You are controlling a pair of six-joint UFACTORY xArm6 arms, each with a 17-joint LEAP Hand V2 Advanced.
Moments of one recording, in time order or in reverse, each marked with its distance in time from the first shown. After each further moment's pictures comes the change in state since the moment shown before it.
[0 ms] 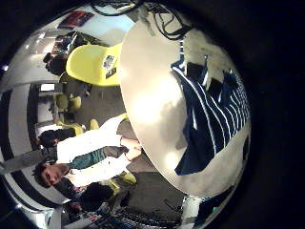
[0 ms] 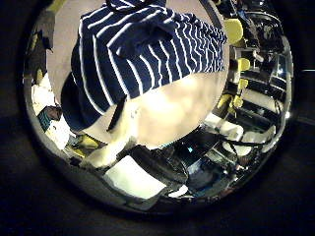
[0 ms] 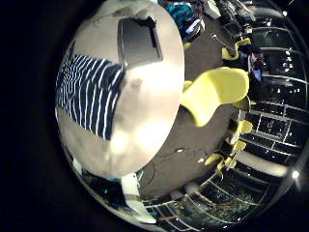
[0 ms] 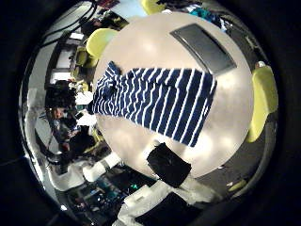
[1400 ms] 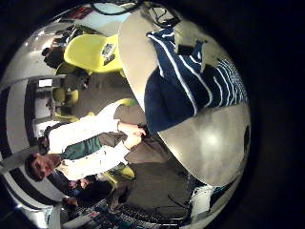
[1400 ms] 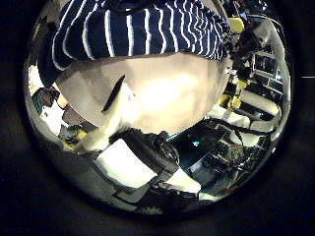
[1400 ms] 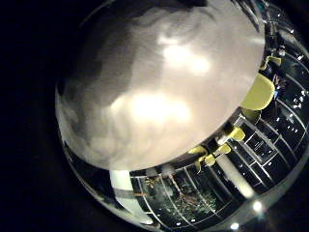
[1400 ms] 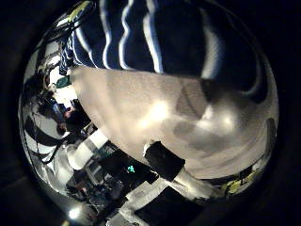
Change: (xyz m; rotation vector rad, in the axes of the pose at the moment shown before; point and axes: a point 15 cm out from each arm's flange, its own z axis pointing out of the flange) left arm -0.042 0.066 0.028 -0.075 0.007 -0.036; right arm -0.100 0.032 0.177 -0.373 0.030 -0.214
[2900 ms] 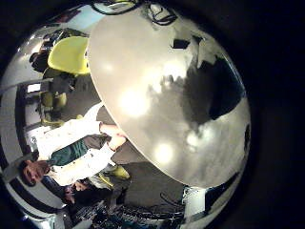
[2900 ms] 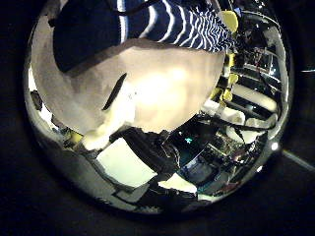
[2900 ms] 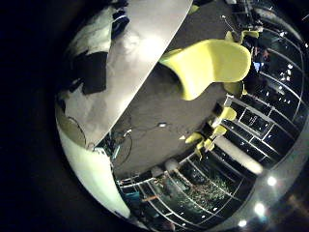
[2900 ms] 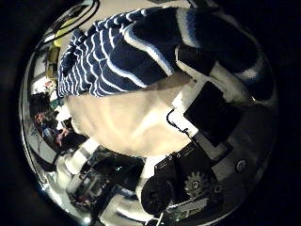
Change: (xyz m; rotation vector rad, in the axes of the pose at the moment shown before) left arm 0.048 -0.018 0.045 -0.064 0.112 0.054; right arm 0.148 0.098 -0.072 0.083 0.127 0.277
